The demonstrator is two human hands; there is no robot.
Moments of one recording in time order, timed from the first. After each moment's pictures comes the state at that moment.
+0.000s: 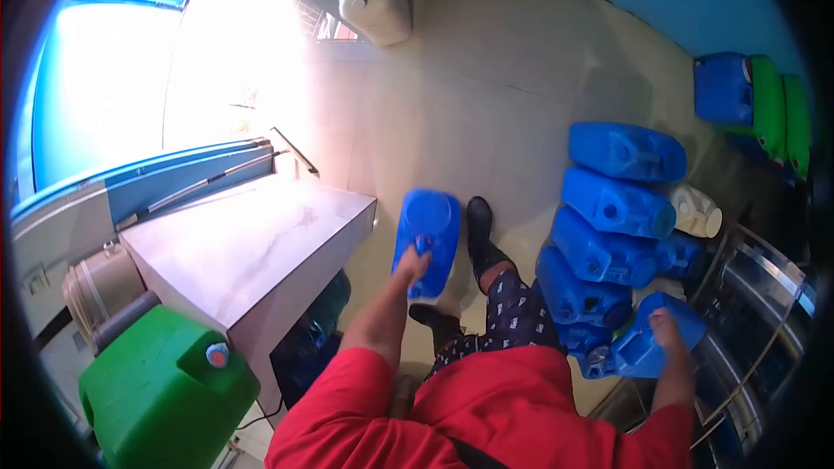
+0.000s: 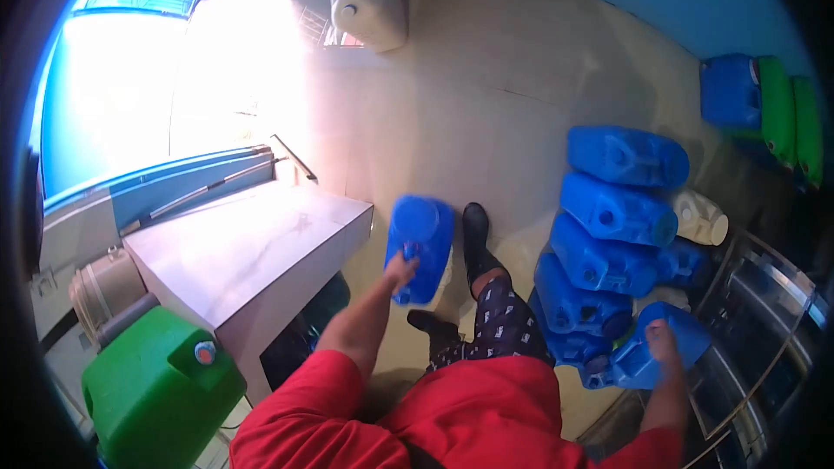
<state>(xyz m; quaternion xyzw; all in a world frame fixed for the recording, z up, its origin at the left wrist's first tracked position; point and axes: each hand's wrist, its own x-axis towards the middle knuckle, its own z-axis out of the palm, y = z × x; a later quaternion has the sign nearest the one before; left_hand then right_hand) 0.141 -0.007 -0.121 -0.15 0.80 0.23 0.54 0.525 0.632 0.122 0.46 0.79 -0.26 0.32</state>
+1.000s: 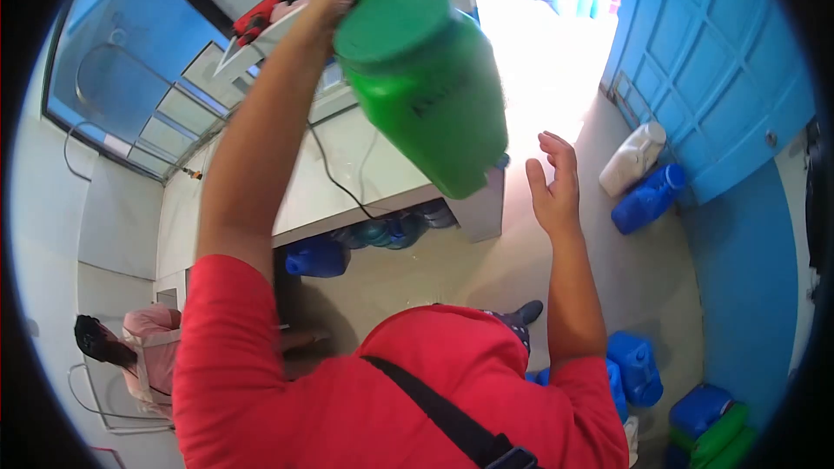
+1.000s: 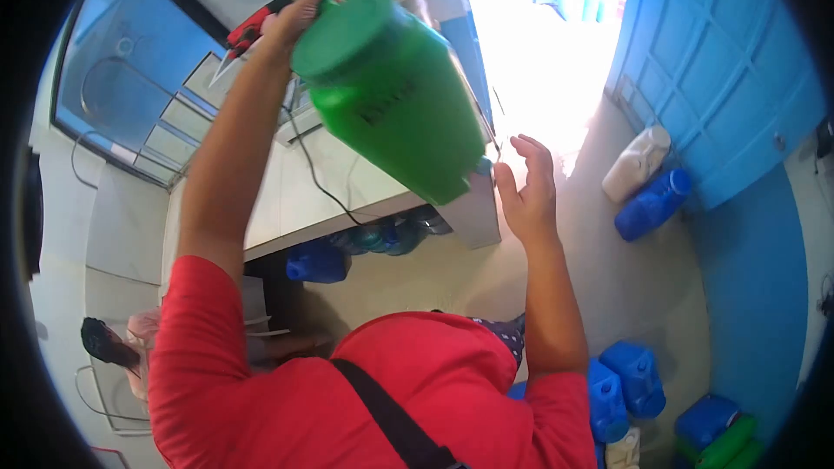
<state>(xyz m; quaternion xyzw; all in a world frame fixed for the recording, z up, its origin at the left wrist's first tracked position) 0.099 -0.327 0.702 -0.21 0.67 0.70 -0.10 0.072 0.036 0.459 -0.36 0.70 -0.60 -0.13</state>
